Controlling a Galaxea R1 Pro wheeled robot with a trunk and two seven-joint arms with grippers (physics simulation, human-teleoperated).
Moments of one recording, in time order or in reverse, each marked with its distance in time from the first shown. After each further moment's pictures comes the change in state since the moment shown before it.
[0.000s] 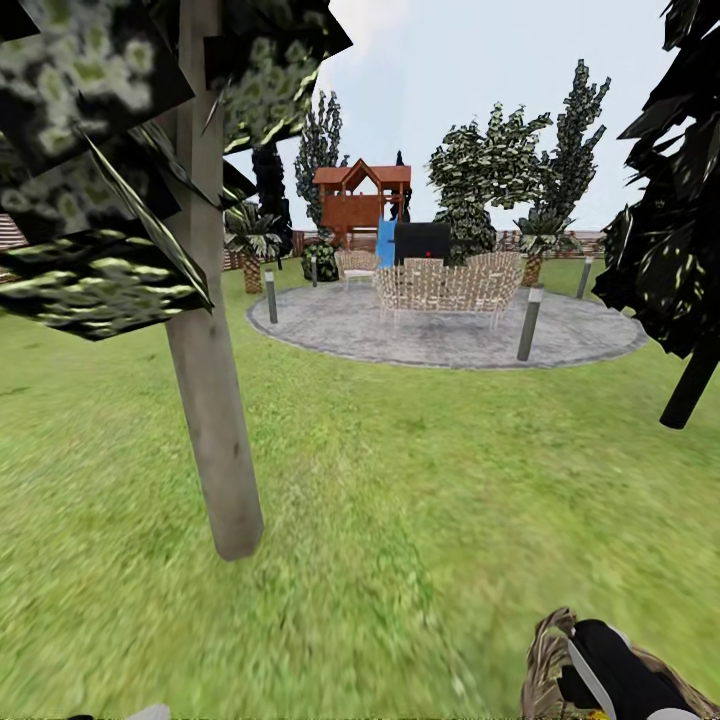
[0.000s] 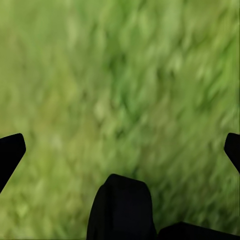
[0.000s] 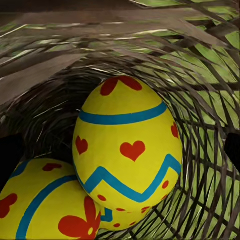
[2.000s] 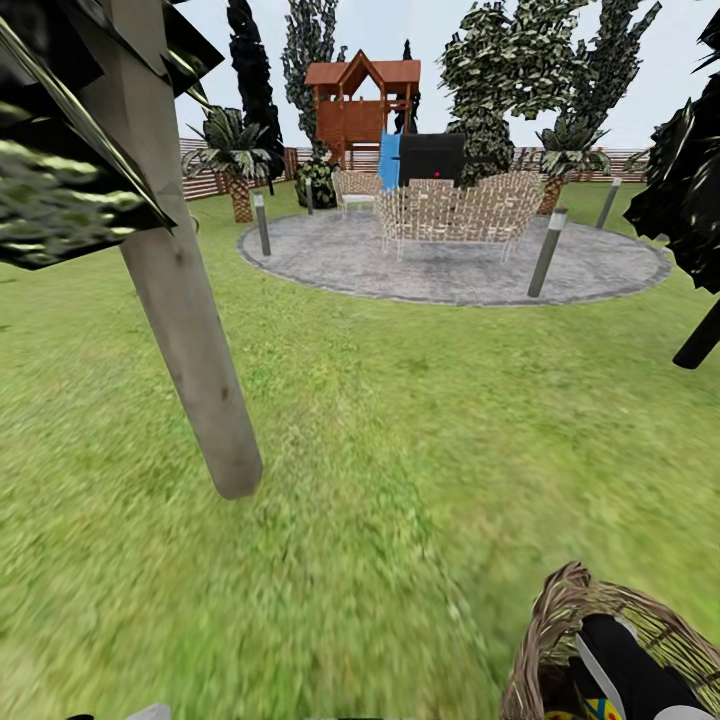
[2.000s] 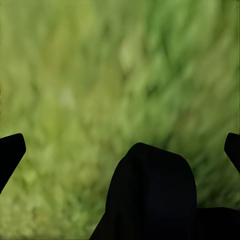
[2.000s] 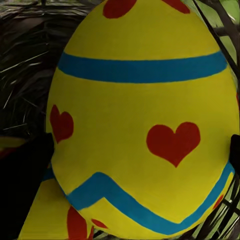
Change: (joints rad) left arm 0.000 0.000 0.001 -0.001 0.000 0.000 0.000; right arm 0.000 -0.025 0.003 -0.032 -0.004 0.000 0.002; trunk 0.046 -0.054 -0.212
